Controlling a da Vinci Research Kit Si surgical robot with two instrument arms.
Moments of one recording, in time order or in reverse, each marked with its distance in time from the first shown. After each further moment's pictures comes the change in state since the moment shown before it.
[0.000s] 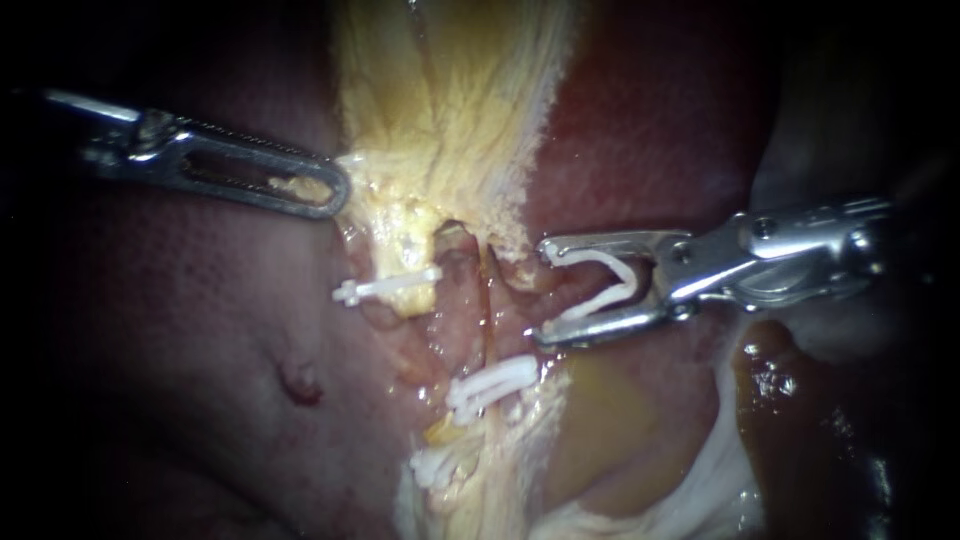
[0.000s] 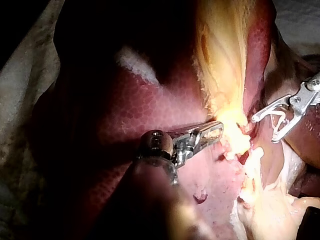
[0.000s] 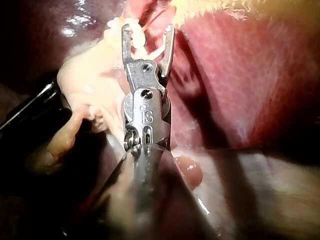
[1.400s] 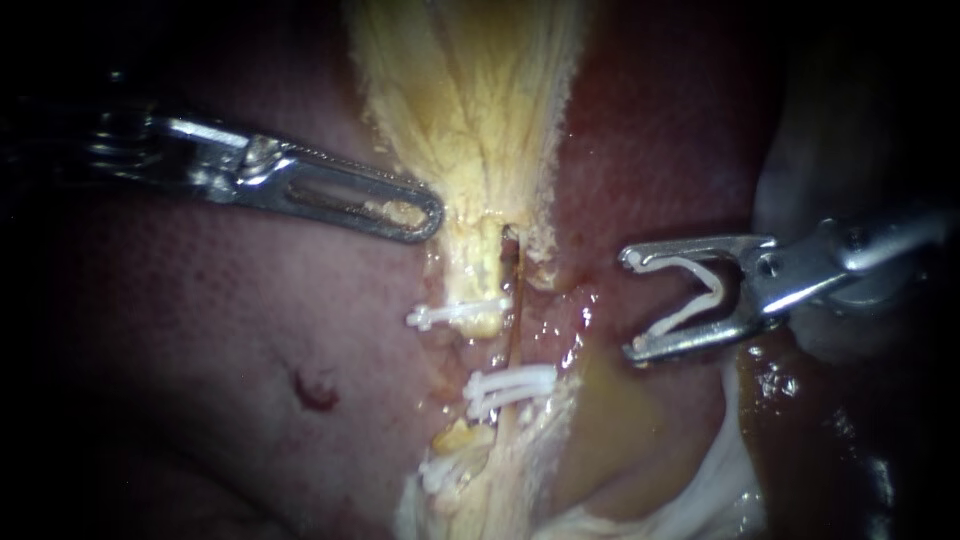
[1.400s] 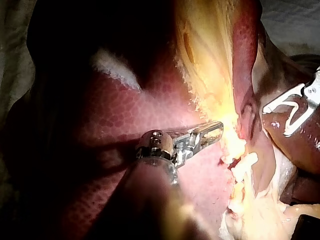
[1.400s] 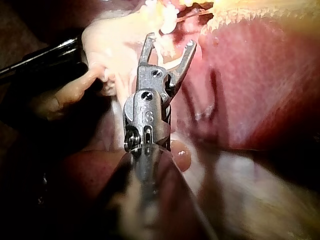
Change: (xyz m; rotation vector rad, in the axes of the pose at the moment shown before) right arm 0.001 -0.003 -0.008 -0.046 -0.098 -0.209; left arm 0.001 0.000 0.008 0.032 0.028 0.011
